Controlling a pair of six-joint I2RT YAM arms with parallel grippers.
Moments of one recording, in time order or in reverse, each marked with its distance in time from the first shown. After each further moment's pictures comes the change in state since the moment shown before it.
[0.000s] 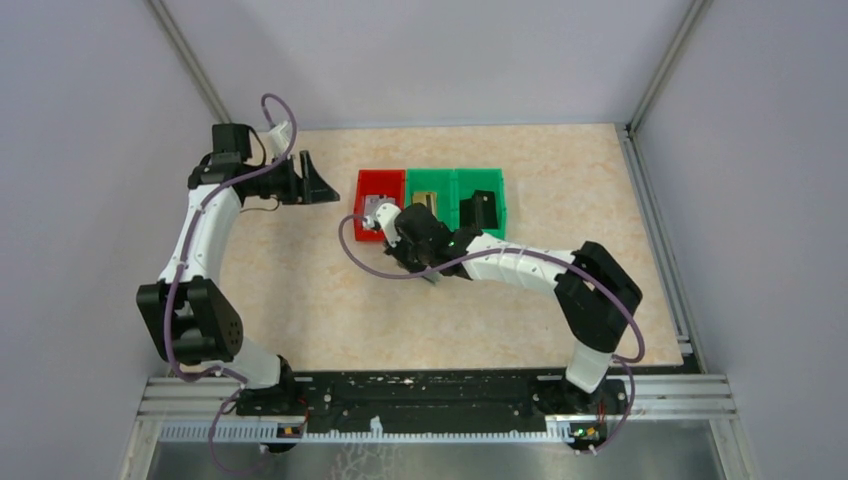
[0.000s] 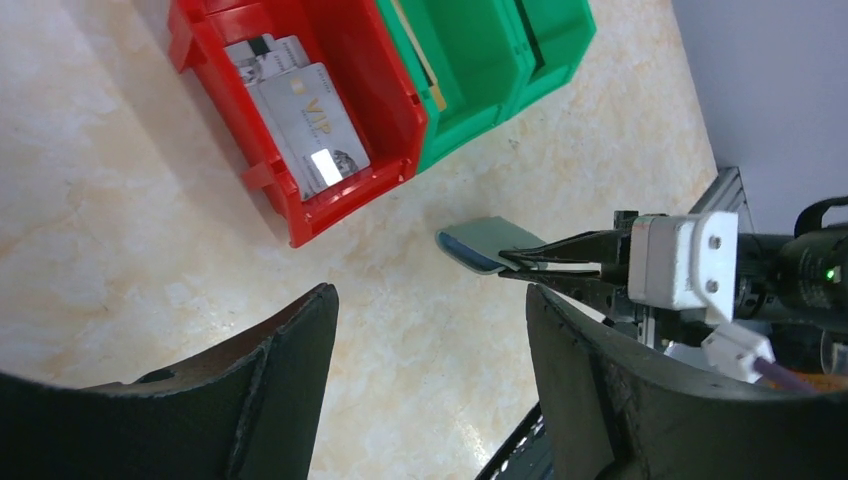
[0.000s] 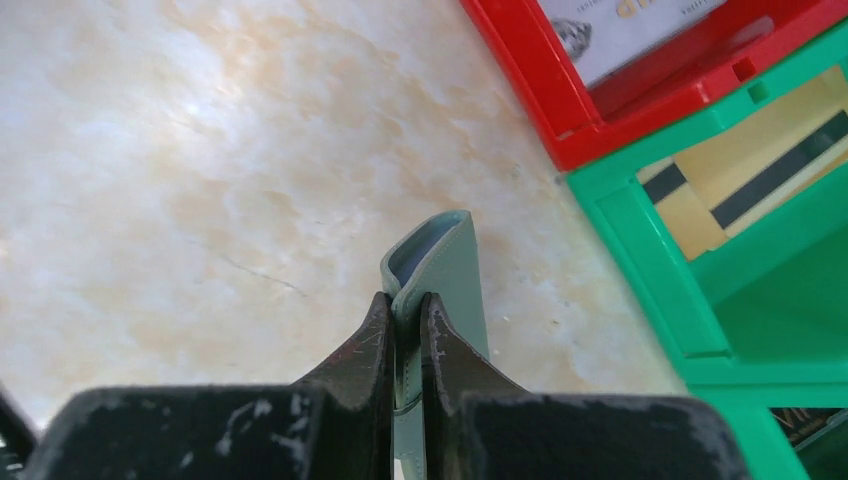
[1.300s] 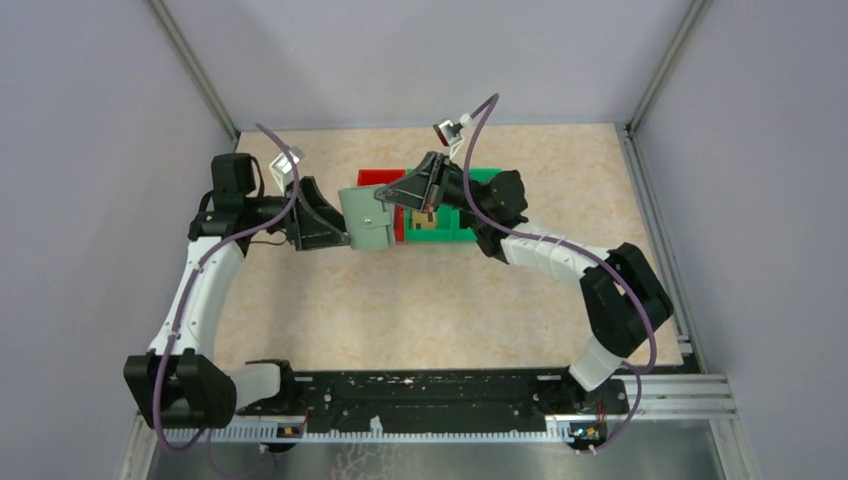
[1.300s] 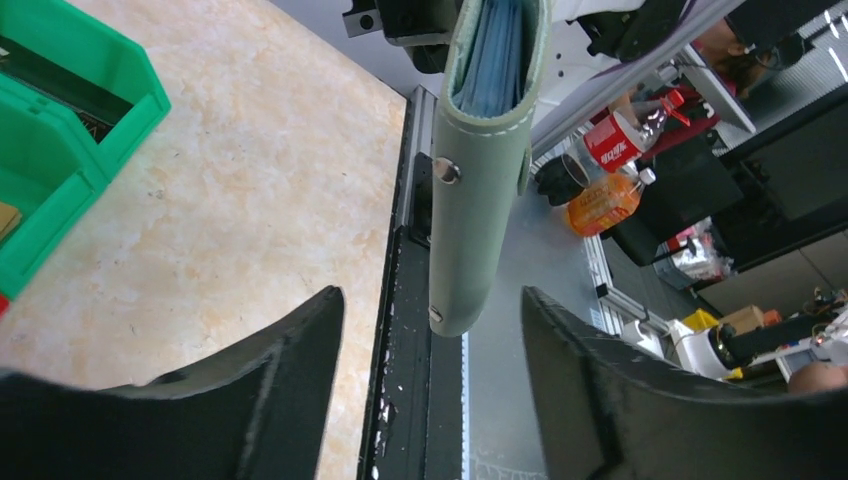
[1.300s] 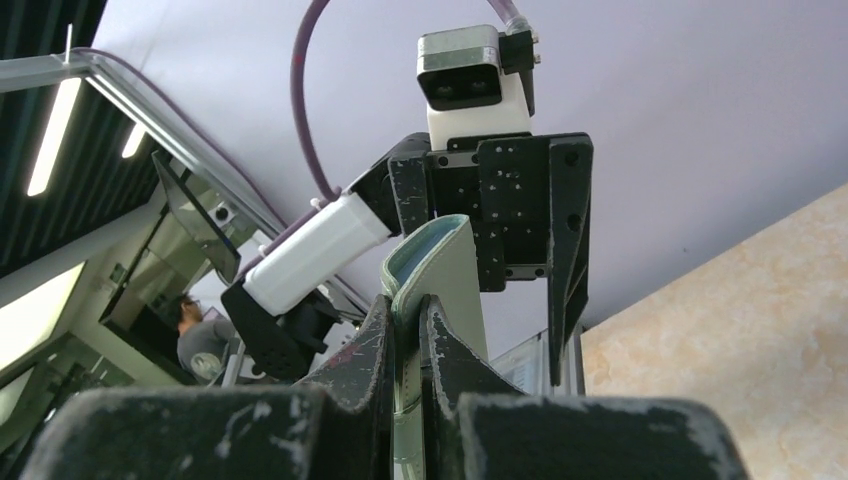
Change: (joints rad) left arm -0.080 -0.339 -0.310 0.206 0.695 -0.026; right arm -0.276 -0.128 -0.147 1.361 -0.773 1.407
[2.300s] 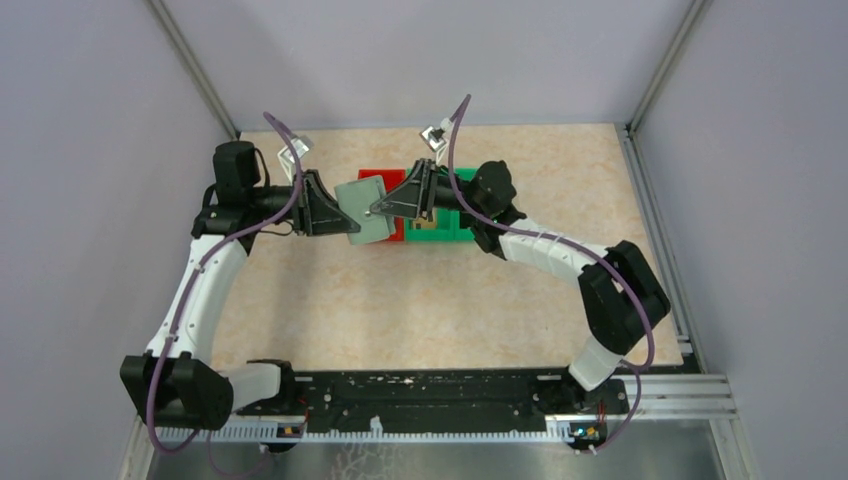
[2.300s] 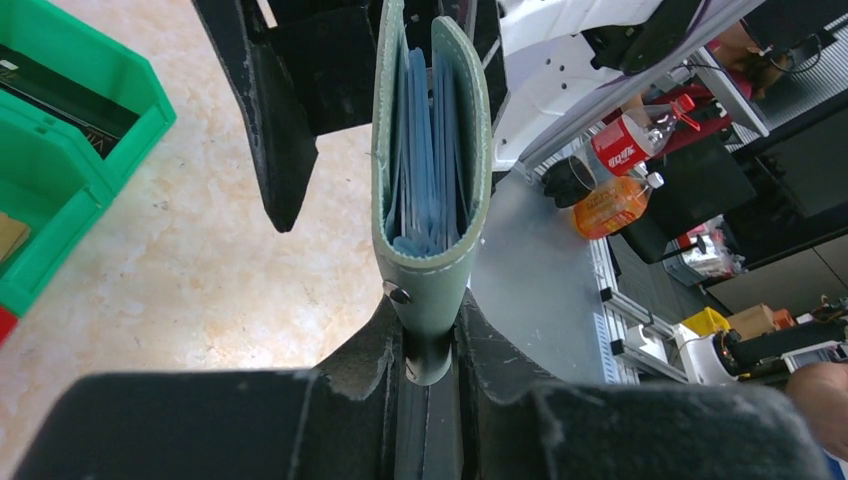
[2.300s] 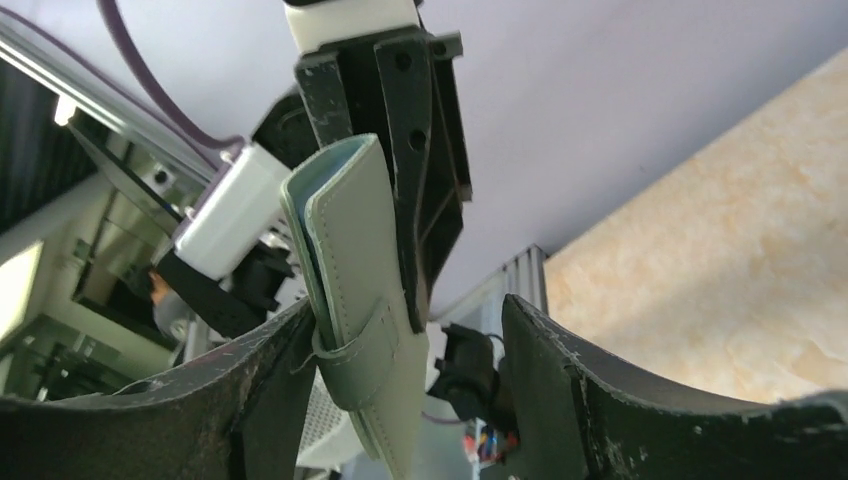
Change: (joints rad) left arm -0.074 0.001 0.049 0.145 -0.068 -0.194; right arm 0.002 0.031 0.025 -0.148 -0.065 -0.080
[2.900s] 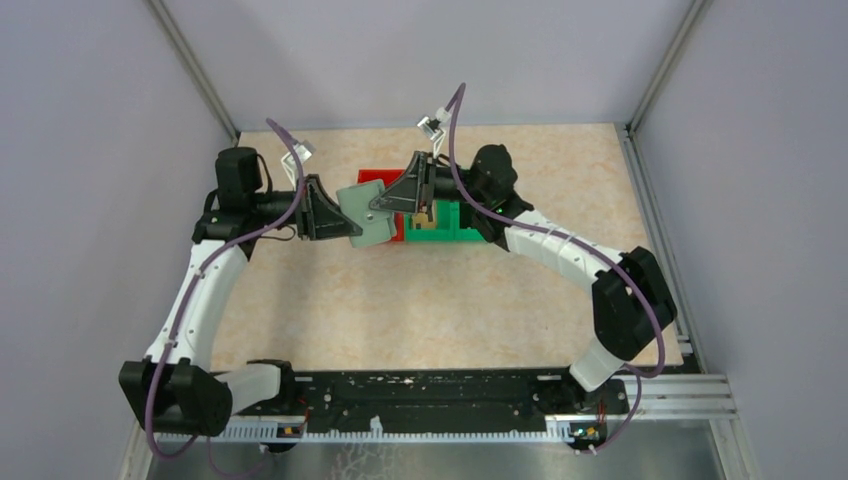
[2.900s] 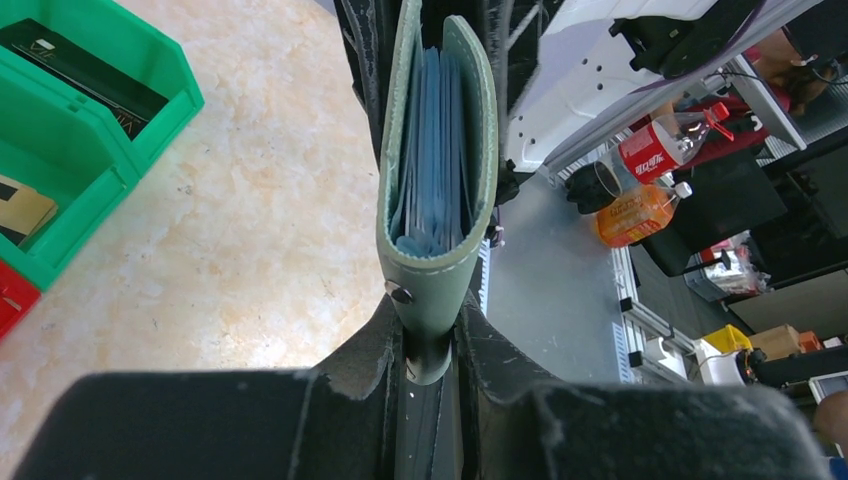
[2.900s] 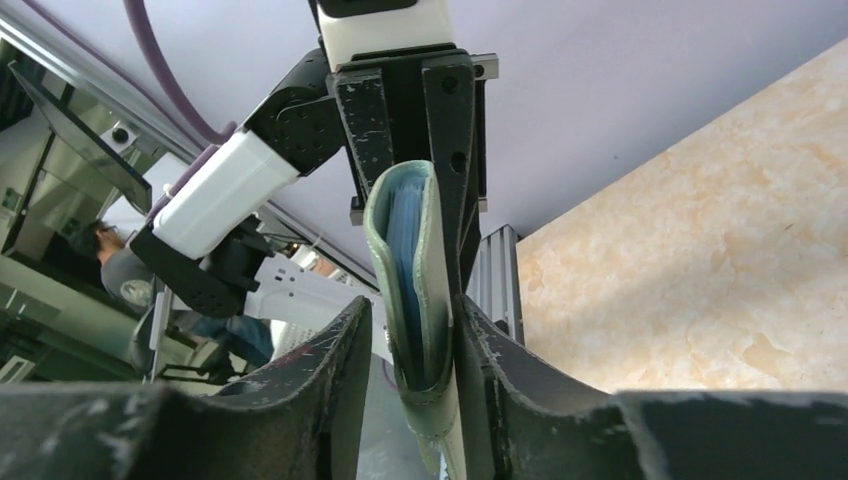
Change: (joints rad) left arm -0.003 -0.023 -0.032 -0.028 -0.085 0.032; right arm -0.004 -0.057 0.115 -0.309 -0.081 -0.204
